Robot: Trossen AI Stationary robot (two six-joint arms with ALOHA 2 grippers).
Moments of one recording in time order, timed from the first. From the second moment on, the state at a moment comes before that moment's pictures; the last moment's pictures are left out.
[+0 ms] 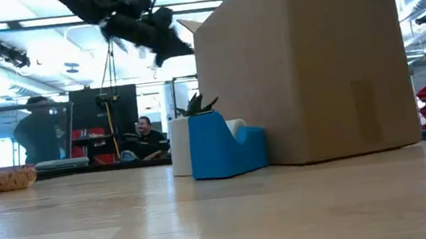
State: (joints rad) left arm 0.74 1.54 1.27 -0.03 0.60 0.05; right arm 0.01 1.13 1.16 -0.65 0.32 -0.14
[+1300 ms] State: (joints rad) left arm 0.34 1.60 1.31 0.09 0.62 0.17; right arm -0.15 1.21 1.08 -0.62 0.27 0.14
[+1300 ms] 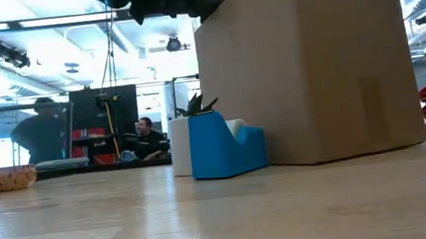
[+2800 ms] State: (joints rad) left arm 0.18 1.15 1.08 -0.47 0.55 0.26; right arm 0.08 0.89 1.22 -0.61 -0.08 -0.02
